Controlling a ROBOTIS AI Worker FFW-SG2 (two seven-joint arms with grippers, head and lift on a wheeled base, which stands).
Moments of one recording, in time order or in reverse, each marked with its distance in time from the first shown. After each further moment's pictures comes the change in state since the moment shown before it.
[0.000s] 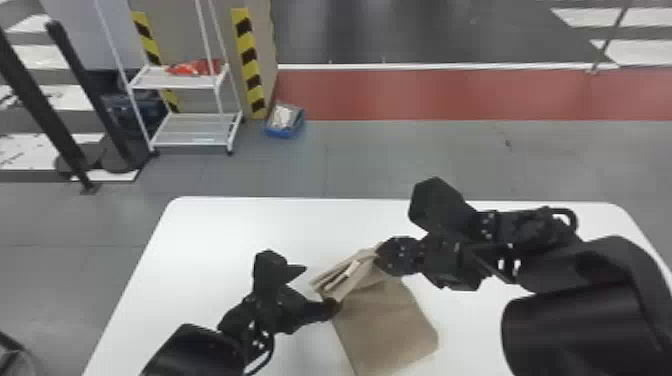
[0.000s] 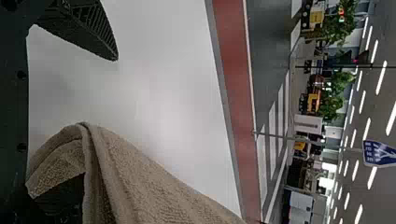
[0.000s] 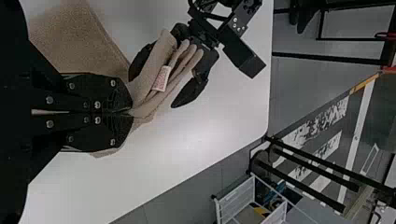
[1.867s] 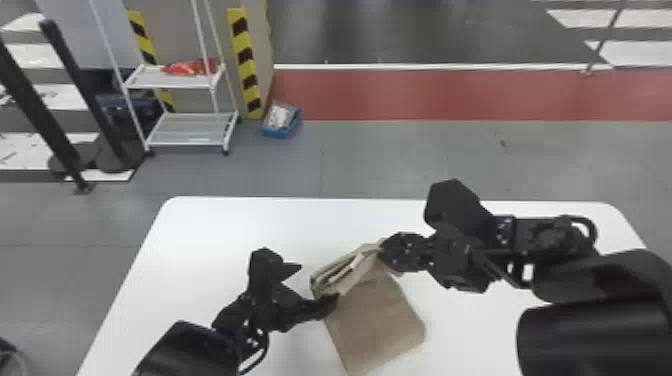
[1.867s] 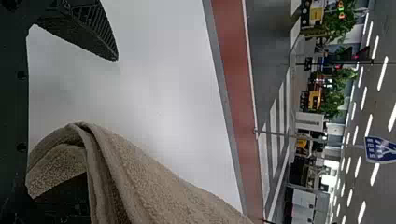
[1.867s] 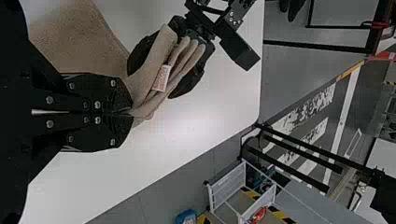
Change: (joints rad) left arm -0.006 0.004 0.002 -0.002 -0.012 0.007 -0.003; right arm 0.042 0.000 -0.050 -0.046 -0.048 -0.035 -0.040
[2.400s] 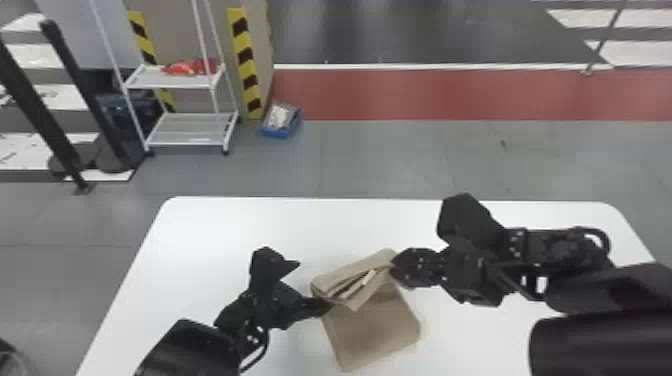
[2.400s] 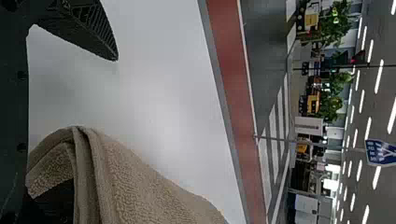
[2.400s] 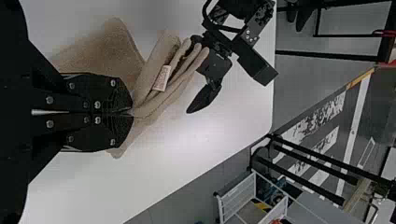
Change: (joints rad) left arm -0.030 -0.004 -0.012 0.063 -0.016 -0.049 0.025; right arm 0.030 0.000 -0.047 0.009 0.023 -0.038 0.049
